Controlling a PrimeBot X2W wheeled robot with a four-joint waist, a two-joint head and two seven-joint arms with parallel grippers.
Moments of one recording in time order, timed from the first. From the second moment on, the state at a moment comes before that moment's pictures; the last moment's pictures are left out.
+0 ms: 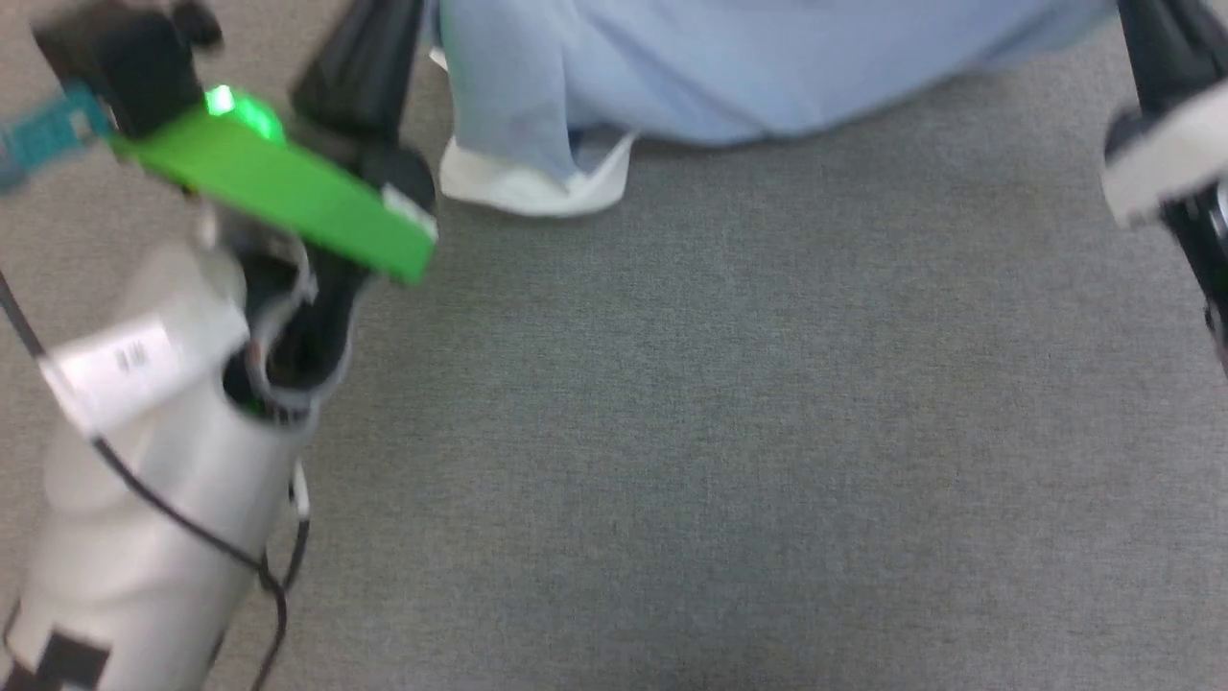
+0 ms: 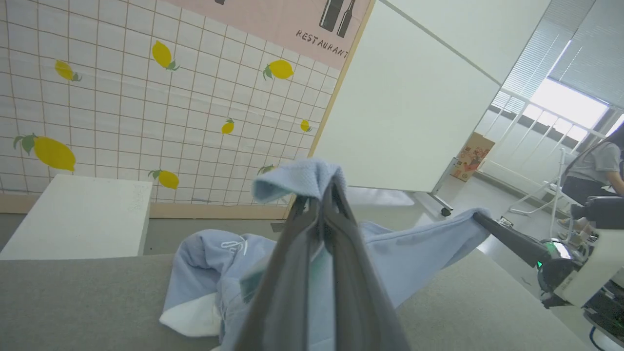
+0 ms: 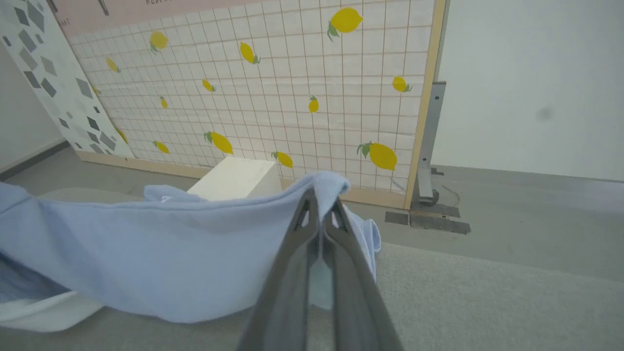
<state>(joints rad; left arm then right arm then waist) -0.76 0.38 -0.42 0.02 -0.89 -0.07 -0.05 -0.84 -0.46 0.27 0.42 0.61 0.13 -0.06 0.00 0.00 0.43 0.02</state>
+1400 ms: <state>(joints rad) 0.49 0.67 -0.42 -0.42 -1.39 0.17 0.19 0.52 -0.21 -0.27 -0.22 0.79 0.13 0.81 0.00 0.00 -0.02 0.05</state>
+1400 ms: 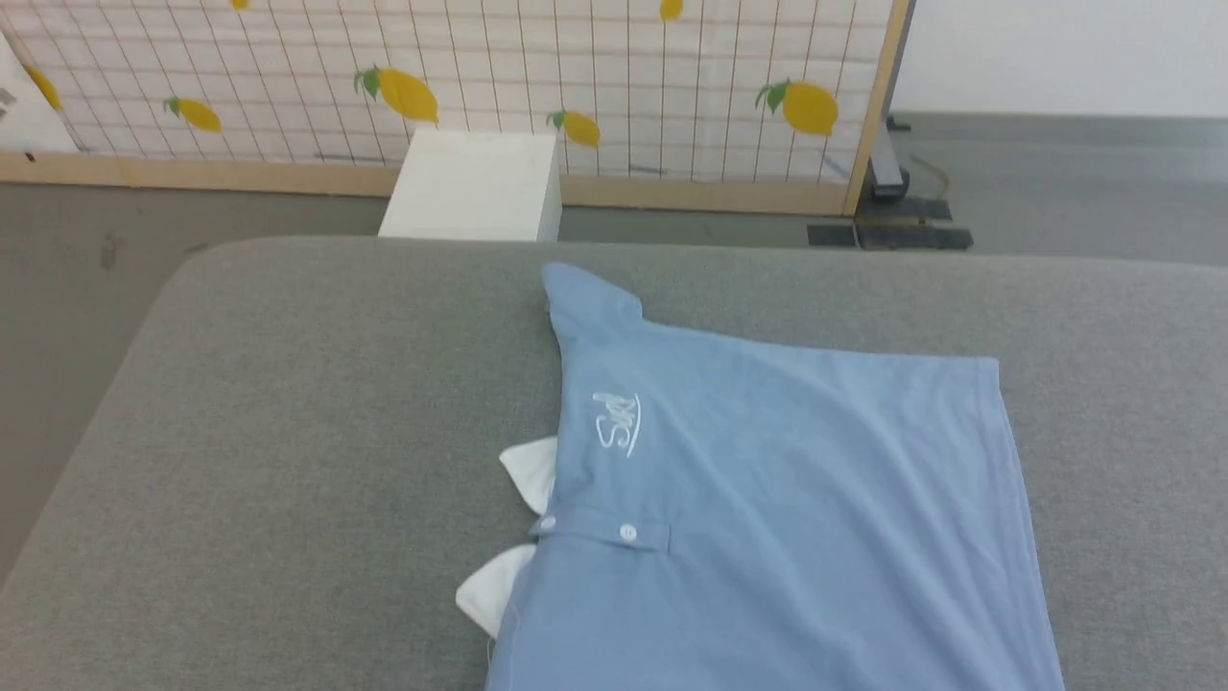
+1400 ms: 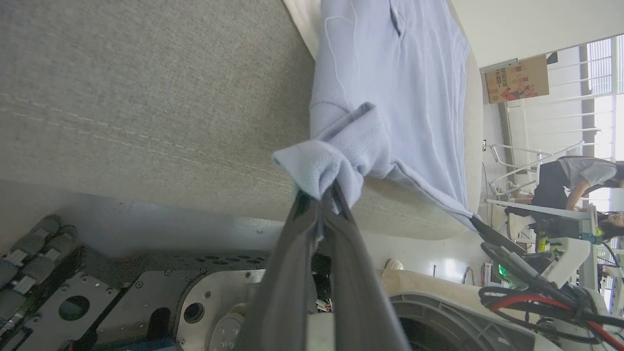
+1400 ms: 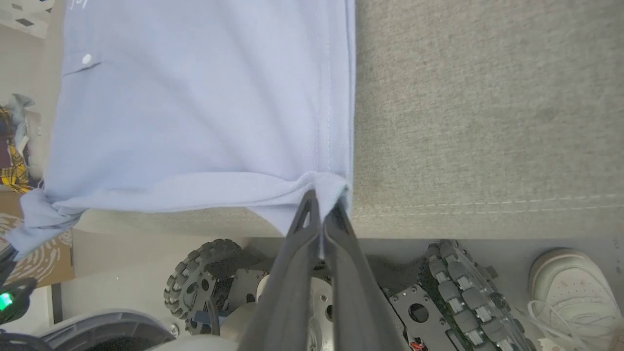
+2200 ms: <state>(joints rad) -0.07 0.63 -0.44 -0.29 -1.08 0.08 0.16 0.13 -0.35 -0.22 -0.21 0.65 0.13 0.61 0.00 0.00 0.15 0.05</state>
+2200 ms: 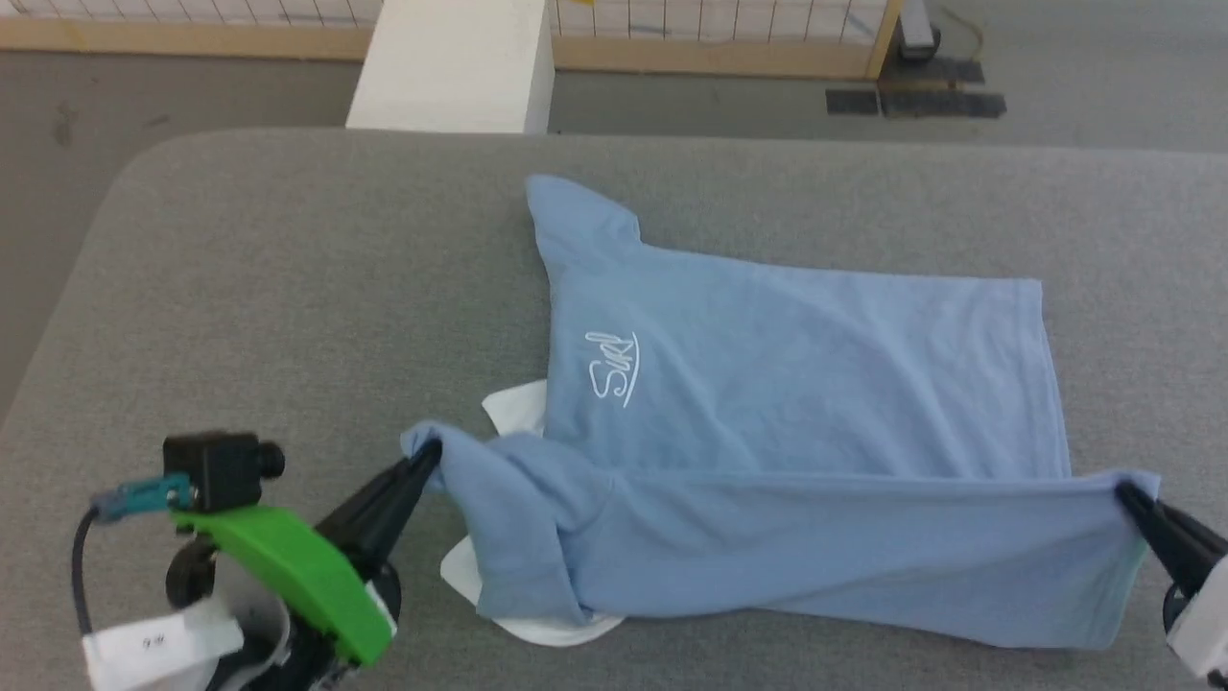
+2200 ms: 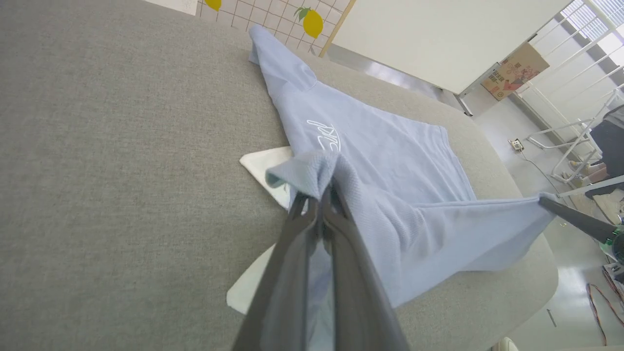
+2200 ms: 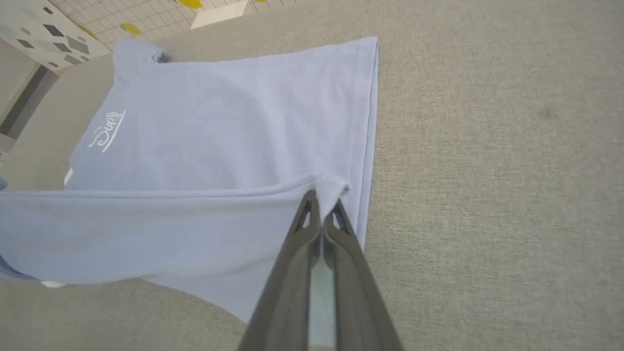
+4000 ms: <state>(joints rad) 0.10 0.30 -0.25 -0.25 -0.52 0.21 -0.26 0.17 -0.10 -0.22 -0.20 0.20 0.13 -0.02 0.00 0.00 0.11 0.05</state>
